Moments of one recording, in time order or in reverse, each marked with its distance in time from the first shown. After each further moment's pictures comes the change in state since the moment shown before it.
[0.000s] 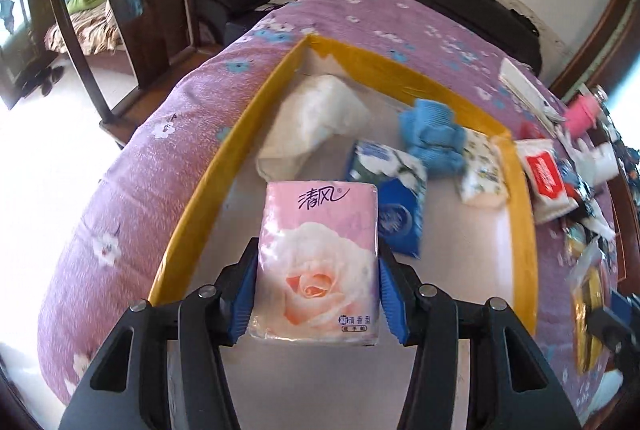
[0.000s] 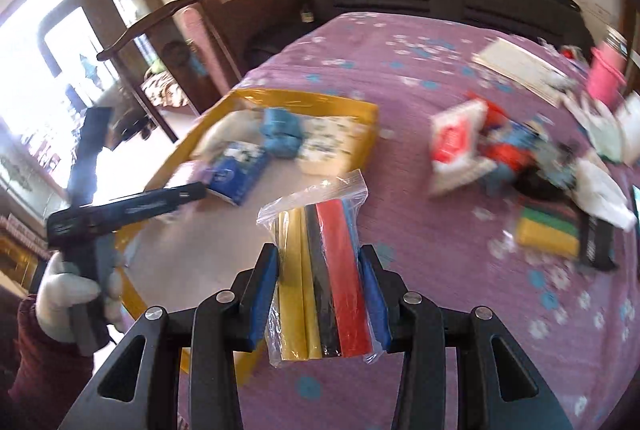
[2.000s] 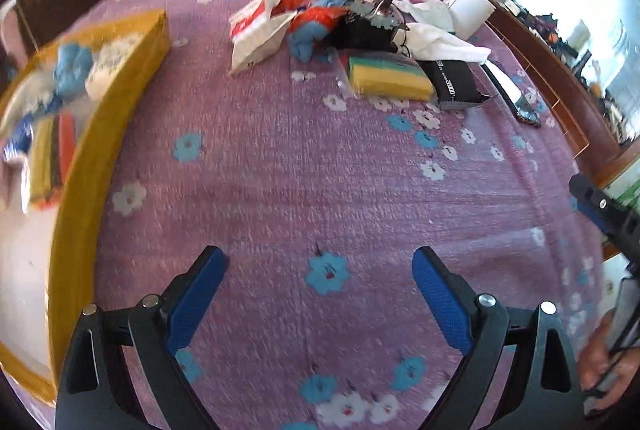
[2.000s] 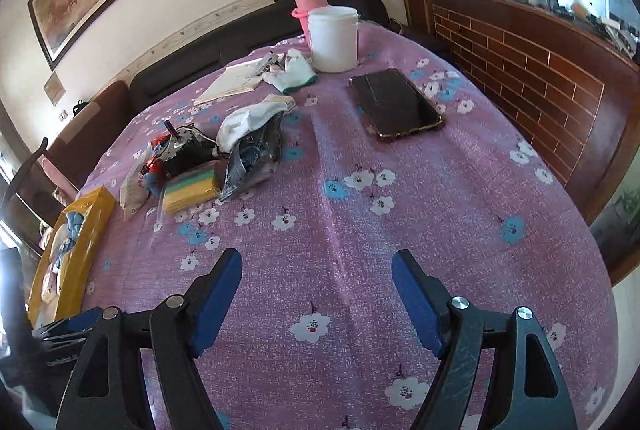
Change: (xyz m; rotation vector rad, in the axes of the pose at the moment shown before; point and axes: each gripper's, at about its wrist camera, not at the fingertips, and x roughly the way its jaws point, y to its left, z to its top) left arm -0.002 -0.253 -0.150 0.388 0.063 -0.173; right arm -0.135 -0.245 -0.168 0.536 -0.264 -0.366
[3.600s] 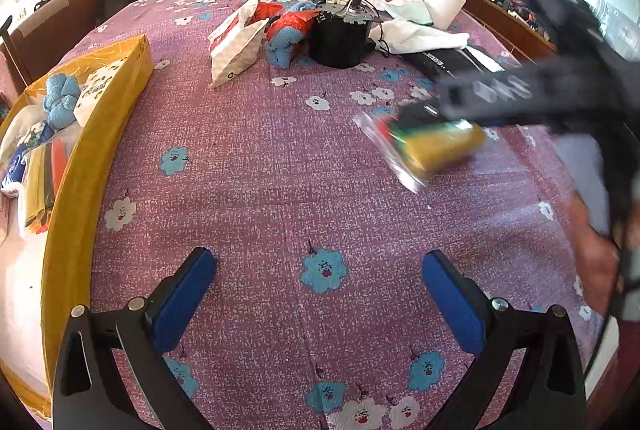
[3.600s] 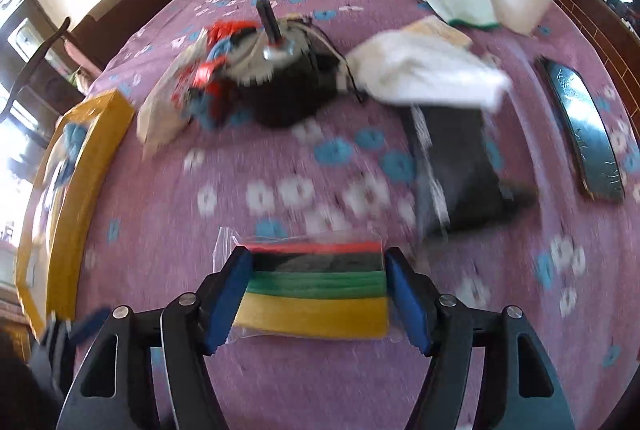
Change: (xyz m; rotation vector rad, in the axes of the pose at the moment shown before) left arm 0.008 -0.010 -0.010 0.115 -0.054 0.014; right arm 0.127 0.114 0.038 -0.301 0.386 0.096
